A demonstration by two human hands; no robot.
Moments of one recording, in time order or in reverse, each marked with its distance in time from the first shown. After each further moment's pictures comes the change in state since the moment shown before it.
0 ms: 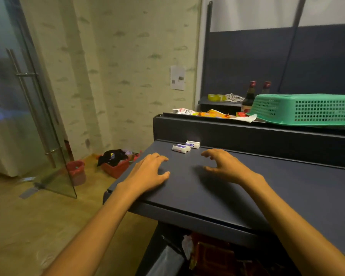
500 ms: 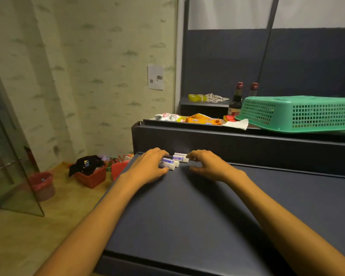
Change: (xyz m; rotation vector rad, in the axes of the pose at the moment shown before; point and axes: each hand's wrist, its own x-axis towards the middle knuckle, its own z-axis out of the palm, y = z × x) left_hand 0.141 -0.017 0.029 -0.066 -0.080 0.131; right_hand 0.100 0.034 0.013 0.029 -0.048 0.067
